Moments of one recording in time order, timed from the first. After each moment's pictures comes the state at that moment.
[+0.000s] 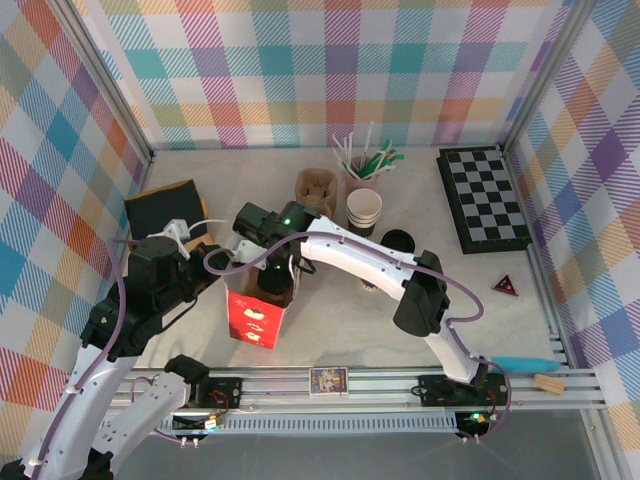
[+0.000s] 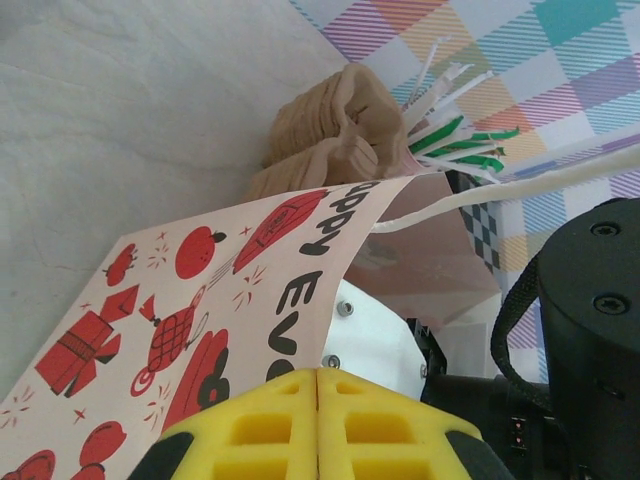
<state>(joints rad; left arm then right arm) -0.43 0.66 1.00 -0.87 0.02 -0.94 1.11 2.17 2.22 -1.34 -0.07 -0.25</state>
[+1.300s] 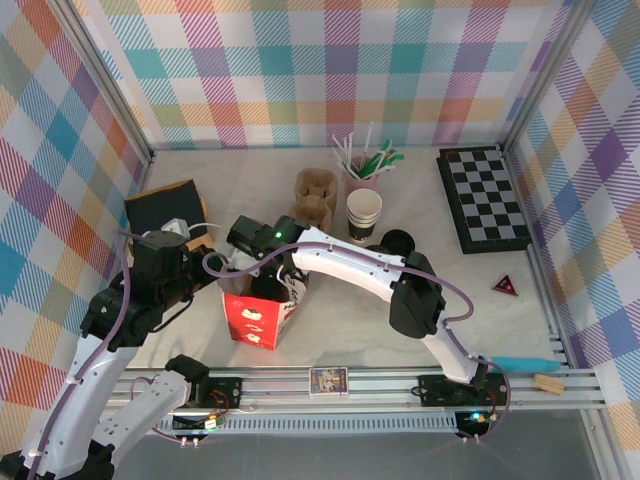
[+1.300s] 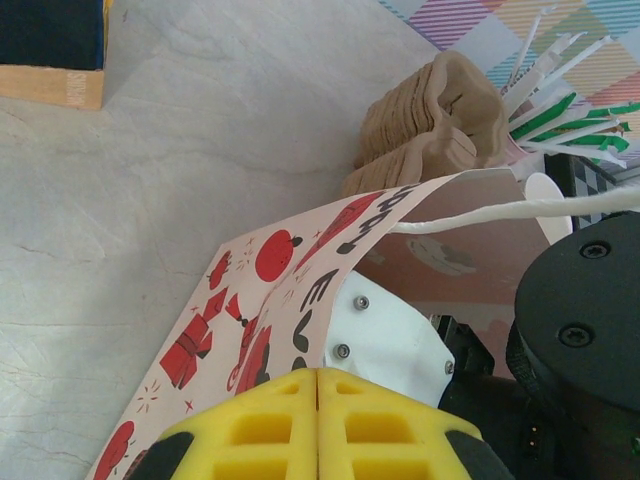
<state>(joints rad) -0.42 0.73 1.07 -1.02 -0.09 -0.81 1.13 2.19 2.11 -1.18 -0.01 -0.21</state>
